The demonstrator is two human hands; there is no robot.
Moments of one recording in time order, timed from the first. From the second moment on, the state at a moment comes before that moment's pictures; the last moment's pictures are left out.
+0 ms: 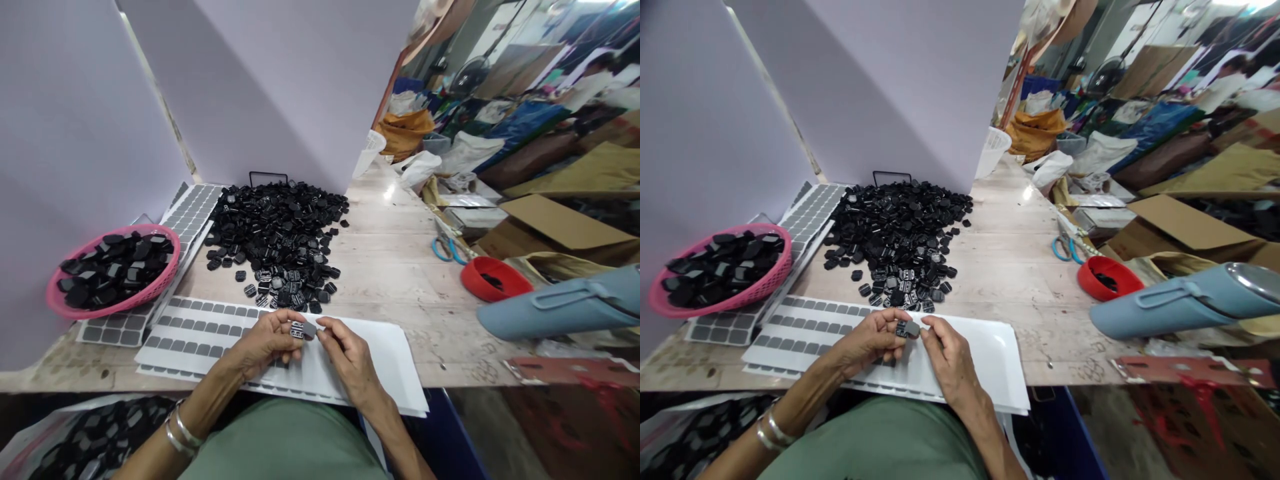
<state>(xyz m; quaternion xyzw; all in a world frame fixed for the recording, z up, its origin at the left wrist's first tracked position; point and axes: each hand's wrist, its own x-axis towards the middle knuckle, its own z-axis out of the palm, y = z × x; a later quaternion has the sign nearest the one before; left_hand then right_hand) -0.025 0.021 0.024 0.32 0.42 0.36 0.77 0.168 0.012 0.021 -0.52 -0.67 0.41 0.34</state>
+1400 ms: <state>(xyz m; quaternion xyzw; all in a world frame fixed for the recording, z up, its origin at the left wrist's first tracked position) -0.020 0.016 0.017 0.33 0.44 0.34 0.76 0.160 0.006 0.012 -0.46 -0.82 0.18 0.29</state>
